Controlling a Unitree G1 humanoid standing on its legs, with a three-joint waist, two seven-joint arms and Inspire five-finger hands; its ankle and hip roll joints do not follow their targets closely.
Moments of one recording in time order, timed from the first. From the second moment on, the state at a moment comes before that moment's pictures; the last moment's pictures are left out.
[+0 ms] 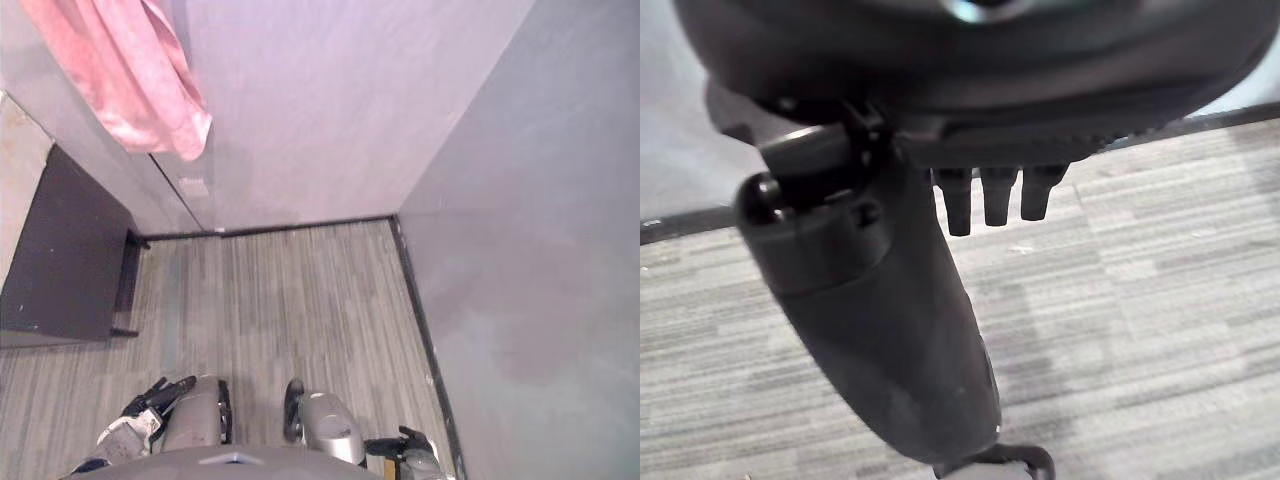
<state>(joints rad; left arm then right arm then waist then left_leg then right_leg) -0.03 0.23 0.09 1.09 -0.82 -0.03 0.10 0.02 -0.22 0.13 1.30 0.26 0.00 -0.21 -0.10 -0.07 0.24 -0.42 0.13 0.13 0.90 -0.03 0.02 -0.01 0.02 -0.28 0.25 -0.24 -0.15</state>
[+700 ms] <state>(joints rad) -0.15 0.26 0.22 1.27 -0.86 -0.22 0.54 0.07 -0.25 0.20 1.22 0.20 0.00 -0.23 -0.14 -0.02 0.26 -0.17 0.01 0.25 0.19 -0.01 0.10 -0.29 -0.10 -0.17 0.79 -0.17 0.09</state>
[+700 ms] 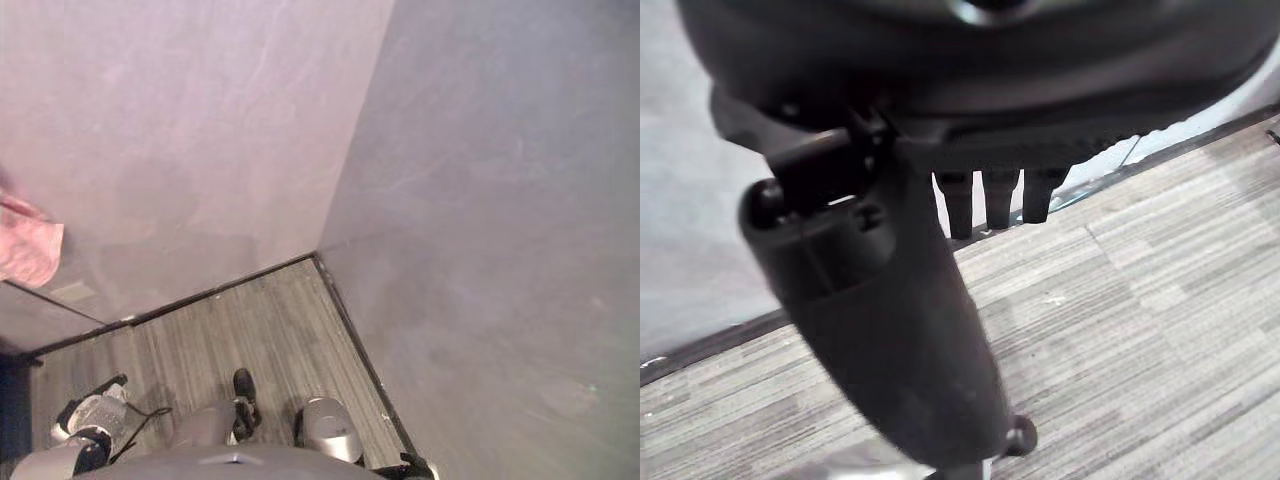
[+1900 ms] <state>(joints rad) -0.22 0.30 0.18 1.34 -0.89 -0.24 0.45 -0.02 -0.30 0.22 1.19 0.19 -0.03 -0.27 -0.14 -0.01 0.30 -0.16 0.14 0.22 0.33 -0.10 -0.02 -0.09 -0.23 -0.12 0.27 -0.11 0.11</state>
